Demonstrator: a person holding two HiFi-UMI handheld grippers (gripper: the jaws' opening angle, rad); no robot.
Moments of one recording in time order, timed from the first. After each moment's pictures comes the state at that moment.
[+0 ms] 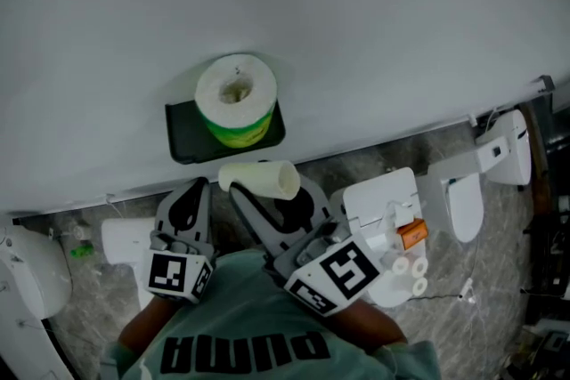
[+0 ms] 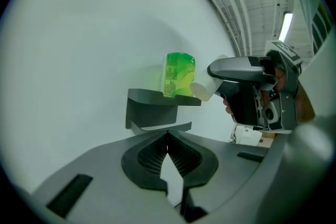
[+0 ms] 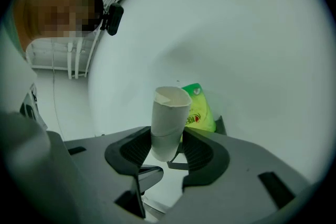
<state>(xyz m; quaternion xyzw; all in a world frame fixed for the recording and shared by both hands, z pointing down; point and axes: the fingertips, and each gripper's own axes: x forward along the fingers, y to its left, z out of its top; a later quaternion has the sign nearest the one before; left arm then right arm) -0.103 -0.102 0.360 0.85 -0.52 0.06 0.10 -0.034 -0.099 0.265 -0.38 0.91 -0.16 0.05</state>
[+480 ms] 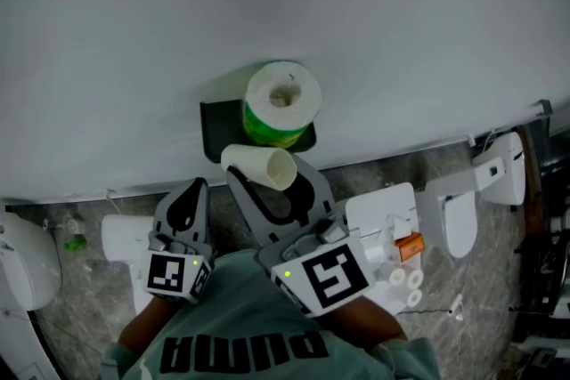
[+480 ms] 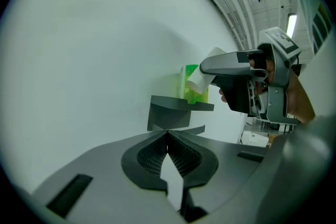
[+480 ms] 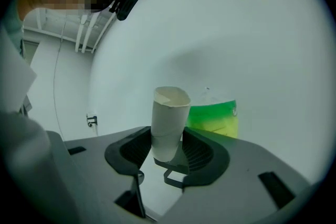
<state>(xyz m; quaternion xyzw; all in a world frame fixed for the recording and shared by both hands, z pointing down) -0.152 -0.098 0.351 0.83 -0.55 0.03 0.09 -0.088 -0.117 0.228 -0.41 0.91 -0.05 0.00</state>
